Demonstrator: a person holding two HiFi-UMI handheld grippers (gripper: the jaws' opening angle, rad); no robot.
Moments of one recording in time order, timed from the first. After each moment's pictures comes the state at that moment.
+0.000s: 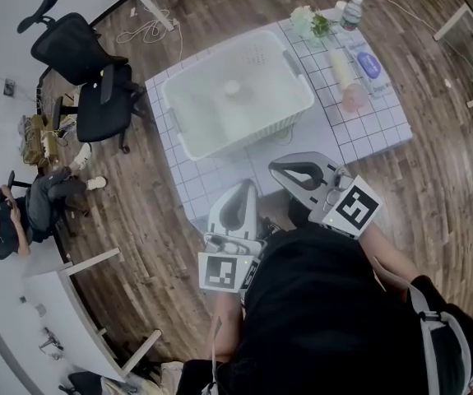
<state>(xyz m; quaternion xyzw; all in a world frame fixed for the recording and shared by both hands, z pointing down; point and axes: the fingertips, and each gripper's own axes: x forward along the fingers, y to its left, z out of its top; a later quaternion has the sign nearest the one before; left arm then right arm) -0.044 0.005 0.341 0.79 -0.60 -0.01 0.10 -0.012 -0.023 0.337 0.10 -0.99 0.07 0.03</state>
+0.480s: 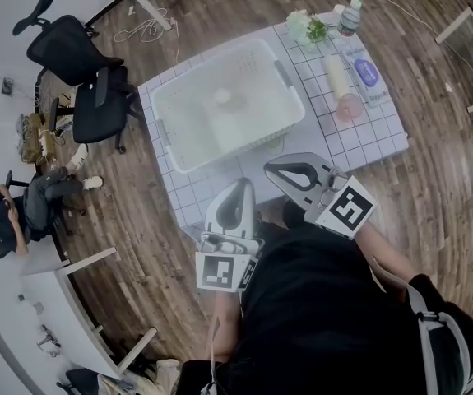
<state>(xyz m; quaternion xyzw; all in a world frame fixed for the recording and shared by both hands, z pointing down) -0.024 -0.038 0.344 0.78 -0.62 -0.01 0.10 0.004 -0.061 0.348 0.08 -0.99 0.07 0.04</state>
